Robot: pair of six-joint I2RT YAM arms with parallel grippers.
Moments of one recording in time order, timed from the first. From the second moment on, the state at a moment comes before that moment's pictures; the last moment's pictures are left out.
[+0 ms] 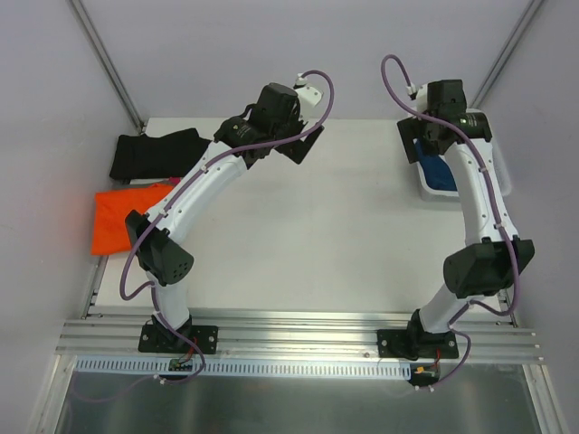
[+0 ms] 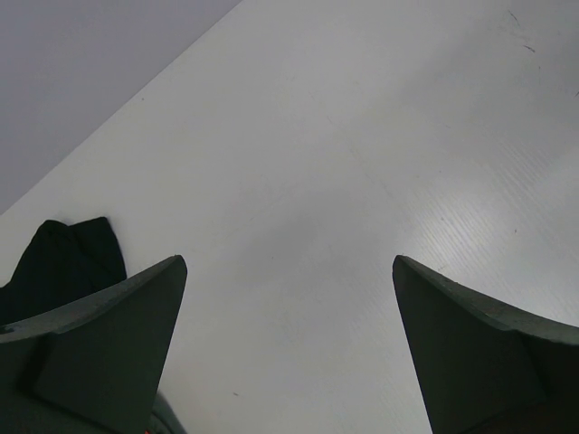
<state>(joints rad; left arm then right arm) -0.67 1.85 2.05 -0.79 -0.19 0.17 0.11 1.65 1.88 -1.04 0.30 -0.30</state>
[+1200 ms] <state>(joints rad) -0.67 1.85 2.03 -0.78 -0.20 0.19 0.04 2.28 2.26 -0.99 0.29 -0.31</state>
